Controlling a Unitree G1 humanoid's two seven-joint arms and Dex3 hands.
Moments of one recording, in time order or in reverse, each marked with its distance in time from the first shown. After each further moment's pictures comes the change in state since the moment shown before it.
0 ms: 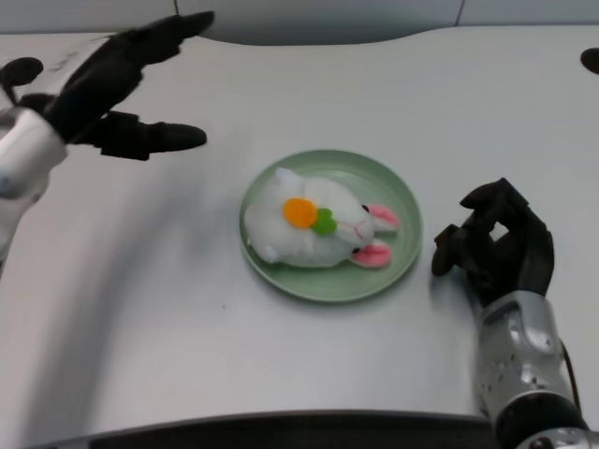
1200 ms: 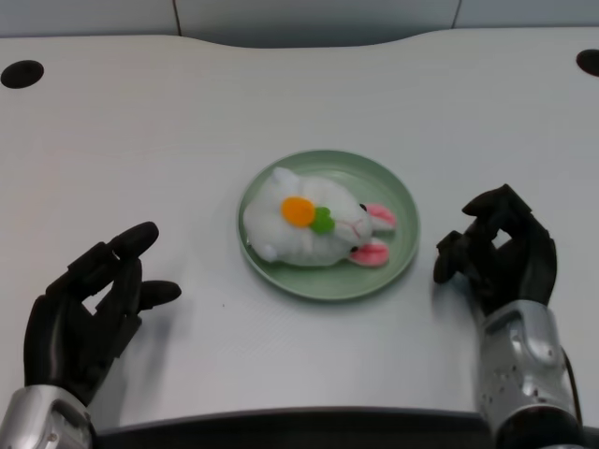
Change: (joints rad) left arm 0.752 -0.468 0.339 -0.546 -0.686 0.492 0.003; right arm 0.053 0.013 0.015 -0.076 -0.001 0.012 0.000
